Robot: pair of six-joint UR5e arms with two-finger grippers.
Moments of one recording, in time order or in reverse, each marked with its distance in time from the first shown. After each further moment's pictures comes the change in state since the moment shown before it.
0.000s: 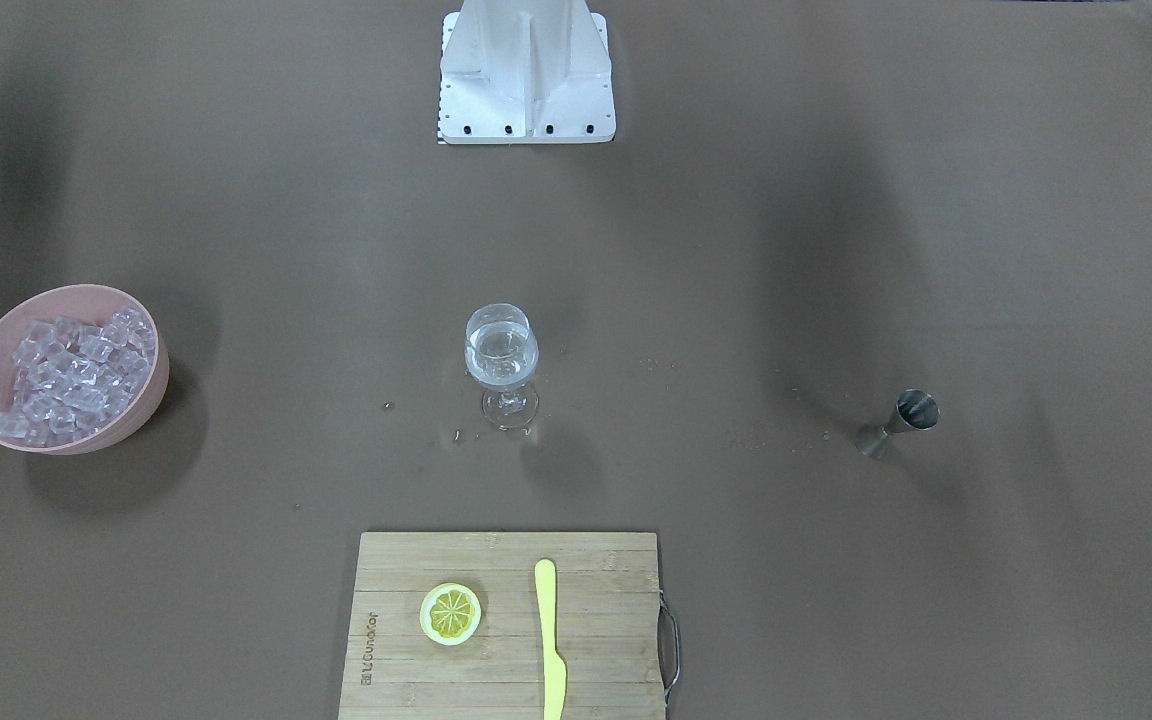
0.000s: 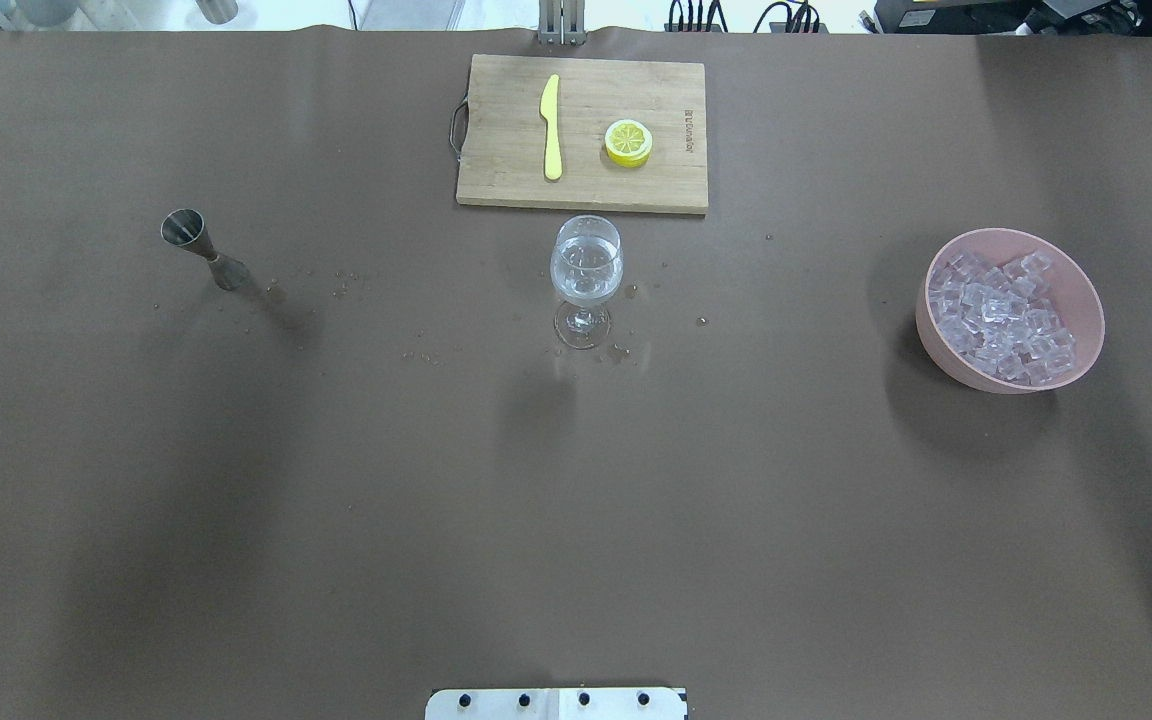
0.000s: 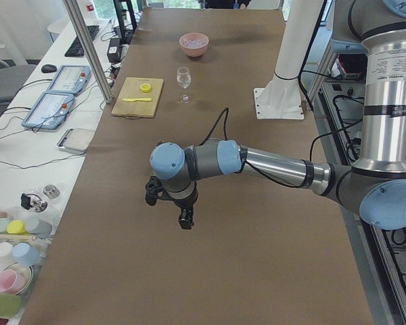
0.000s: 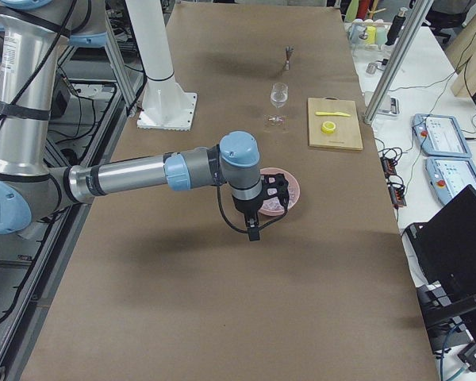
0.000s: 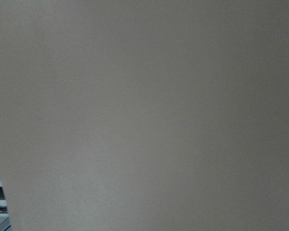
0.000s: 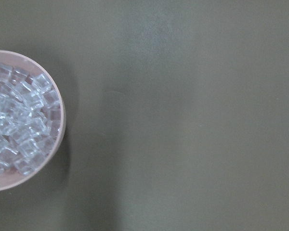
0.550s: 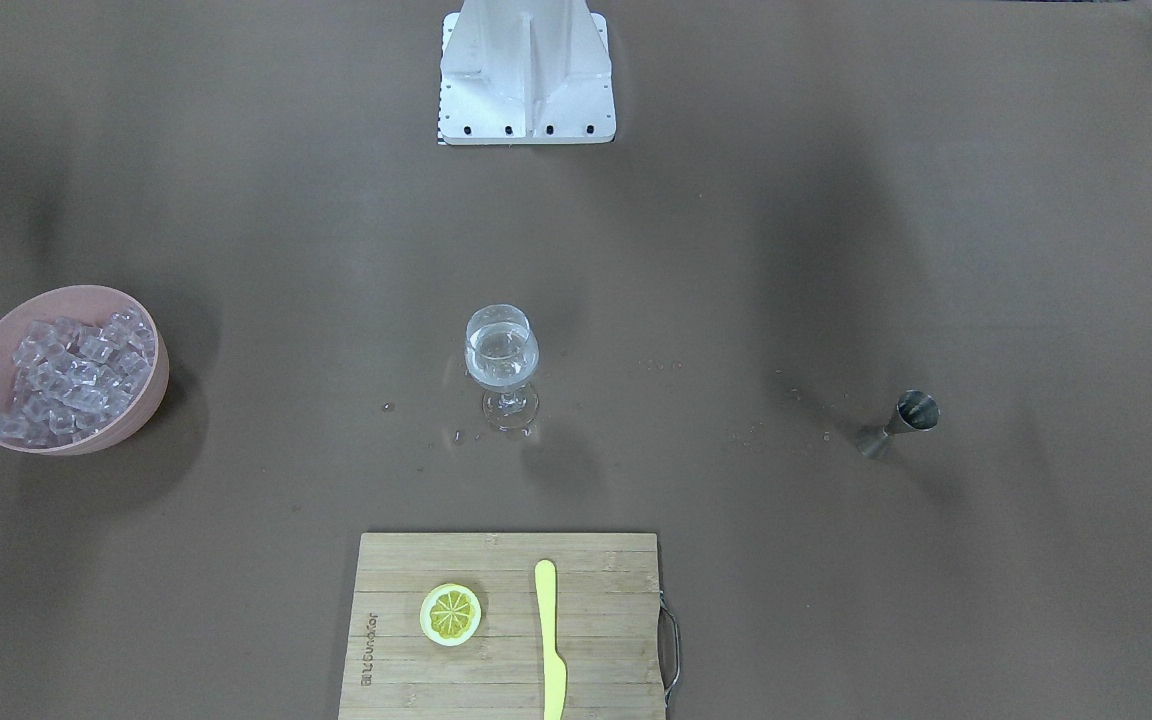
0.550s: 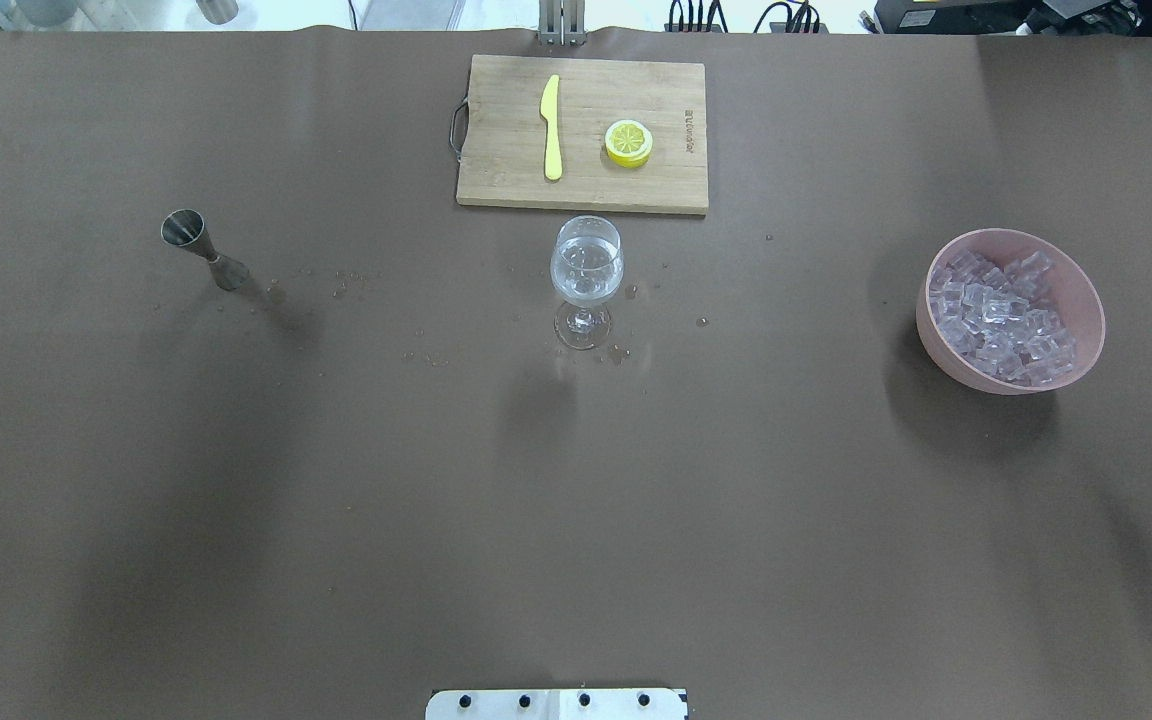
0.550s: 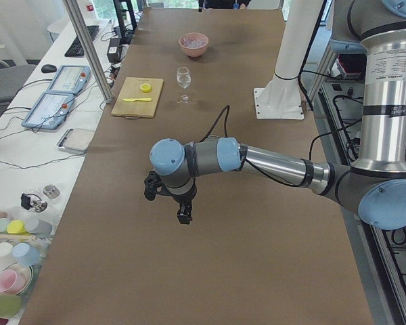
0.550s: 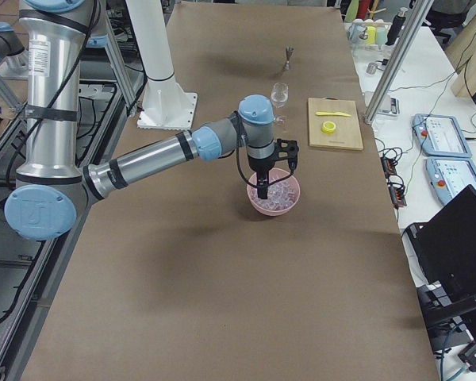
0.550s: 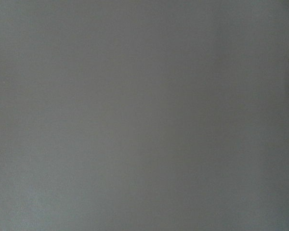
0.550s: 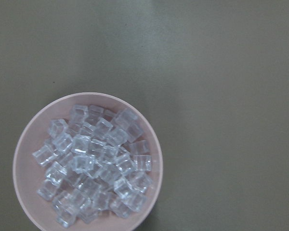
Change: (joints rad) left arm 0.003 -0.001 -0.007 -0.007 -0.011 -0.006; right arm -0.276 0.140 0.049 0.013 -0.094 0.477
